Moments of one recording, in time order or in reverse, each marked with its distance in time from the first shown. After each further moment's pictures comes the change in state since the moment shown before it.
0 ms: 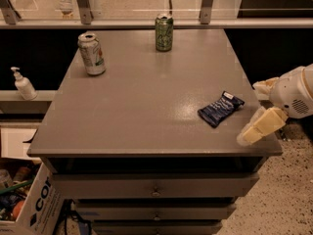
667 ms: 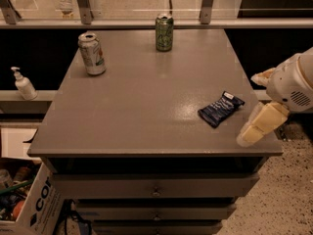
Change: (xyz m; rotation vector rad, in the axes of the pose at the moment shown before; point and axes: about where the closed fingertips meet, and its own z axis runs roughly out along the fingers) arm -0.022 0.019 -0.021 0.025 0.108 -0.071
